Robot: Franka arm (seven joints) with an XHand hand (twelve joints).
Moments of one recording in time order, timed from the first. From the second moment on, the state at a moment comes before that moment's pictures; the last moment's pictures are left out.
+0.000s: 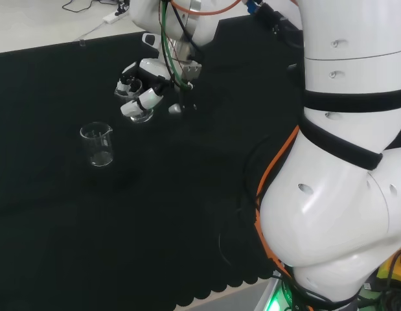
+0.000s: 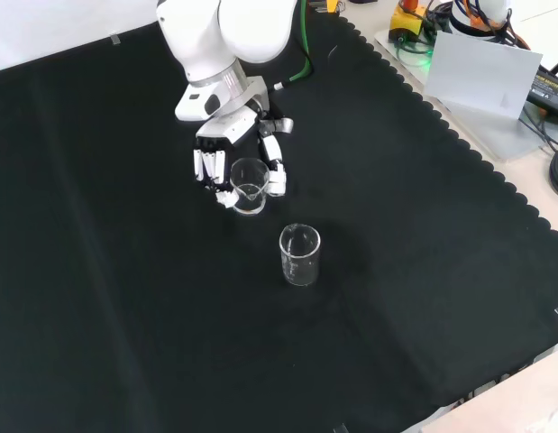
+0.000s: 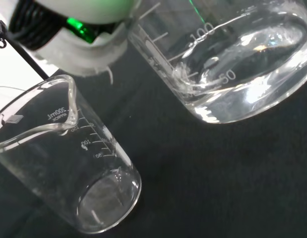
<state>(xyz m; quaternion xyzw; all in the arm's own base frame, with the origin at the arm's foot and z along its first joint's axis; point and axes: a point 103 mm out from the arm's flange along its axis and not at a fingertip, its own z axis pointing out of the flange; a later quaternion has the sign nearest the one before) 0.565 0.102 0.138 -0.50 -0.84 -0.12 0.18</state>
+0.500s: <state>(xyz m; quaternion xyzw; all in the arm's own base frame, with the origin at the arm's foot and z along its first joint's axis) 0.544 0.094 0.156 -0.50 -0.84 -0.08 0.17</state>
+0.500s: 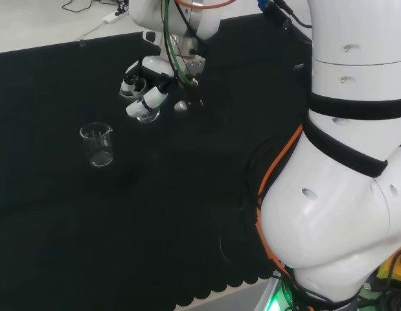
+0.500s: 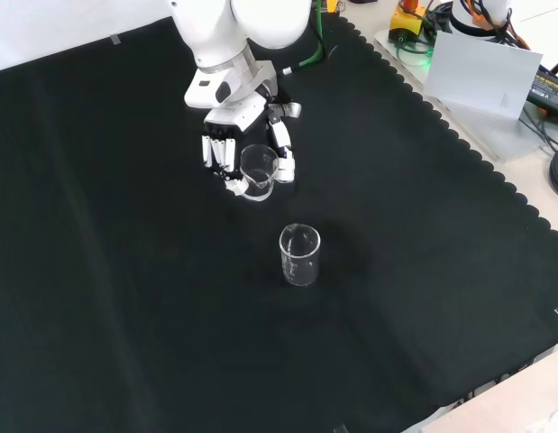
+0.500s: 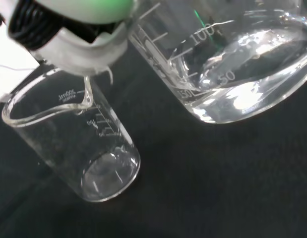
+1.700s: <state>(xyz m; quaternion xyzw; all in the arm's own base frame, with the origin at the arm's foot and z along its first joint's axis) 0.538 0.138 0.163 -0.50 -0.85 0.06 0.13</state>
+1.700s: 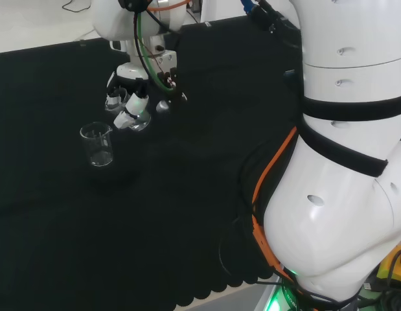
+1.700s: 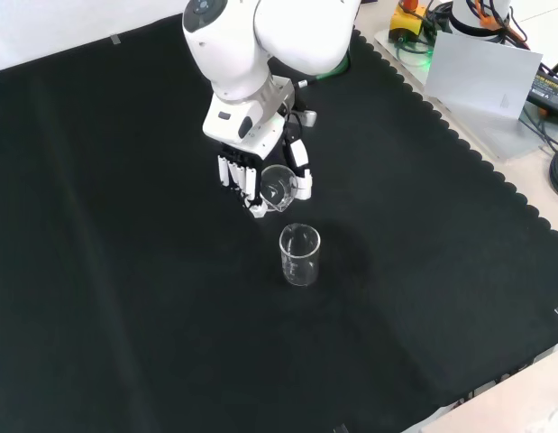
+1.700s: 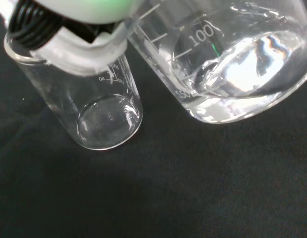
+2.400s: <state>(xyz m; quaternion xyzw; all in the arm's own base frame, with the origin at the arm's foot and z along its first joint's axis) 0.539 0.150 0.168 -0.49 -0.86 0.13 0.12</state>
